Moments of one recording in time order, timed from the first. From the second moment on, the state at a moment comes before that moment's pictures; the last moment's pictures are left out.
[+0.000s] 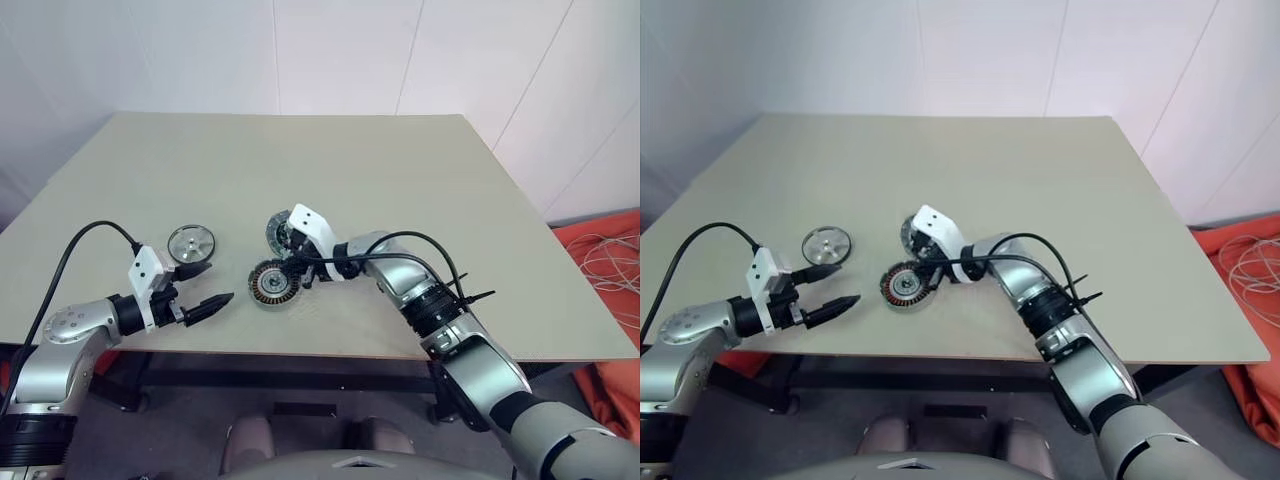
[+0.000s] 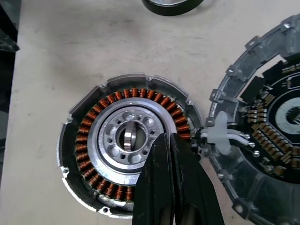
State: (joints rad) left arm 0.03 0.67 0.19 -0.08 -0.45 0.28 -1.01; right arm -0.73 -0.16 0.42 0.40 0.04 0.53 0.94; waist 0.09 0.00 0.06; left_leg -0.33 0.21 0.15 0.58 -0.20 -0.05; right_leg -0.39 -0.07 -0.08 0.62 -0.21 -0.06
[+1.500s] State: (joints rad) left arm 0.02 0.67 0.19 -0.09 -0.45 0.30 -1.00; right arm -0.77 -0.05 0.34 0.46 0.09 0.55 0.98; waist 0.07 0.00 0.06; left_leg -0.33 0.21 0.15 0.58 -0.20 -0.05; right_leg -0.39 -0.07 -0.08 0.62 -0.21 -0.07
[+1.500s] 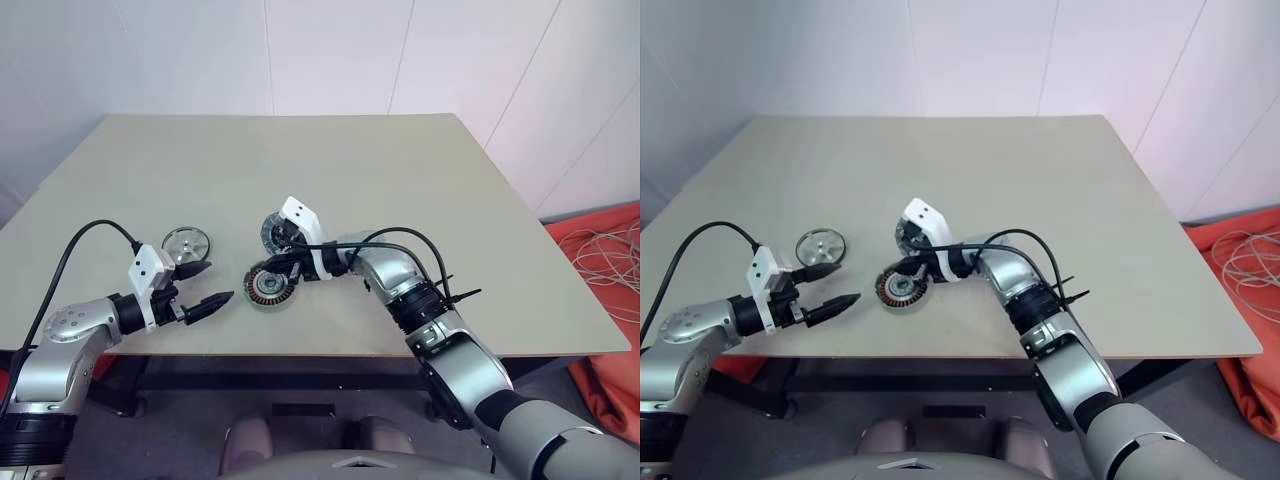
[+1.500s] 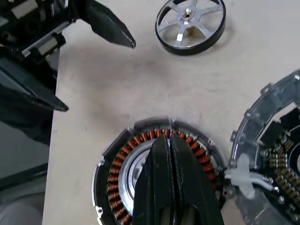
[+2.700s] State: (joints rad) left arm -0.05 0.67 0.26 -0.06 -0.52 0.39 -0.93; right arm -0.62 -0.33 0.29 0.02 0.24 0.80 1.06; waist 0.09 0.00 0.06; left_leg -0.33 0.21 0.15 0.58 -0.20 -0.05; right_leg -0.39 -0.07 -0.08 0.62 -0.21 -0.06
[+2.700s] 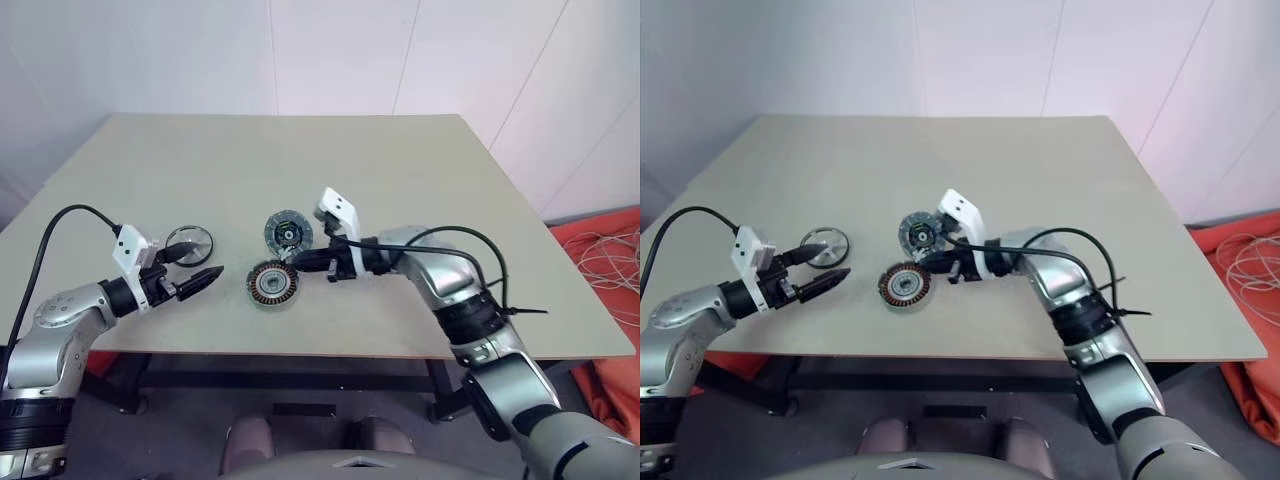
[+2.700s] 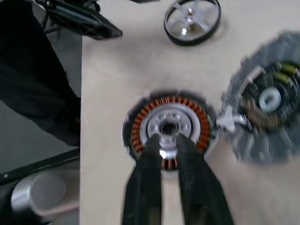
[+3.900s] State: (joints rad) left arm -0.32 0.42 0.53 0.33 -0.72 0.82 -0.37; right arm -0.52 -0.62 0.25 -0.21 0.36 0.79 1.11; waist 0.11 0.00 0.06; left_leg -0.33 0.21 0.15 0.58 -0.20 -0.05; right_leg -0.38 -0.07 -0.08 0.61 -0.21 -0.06
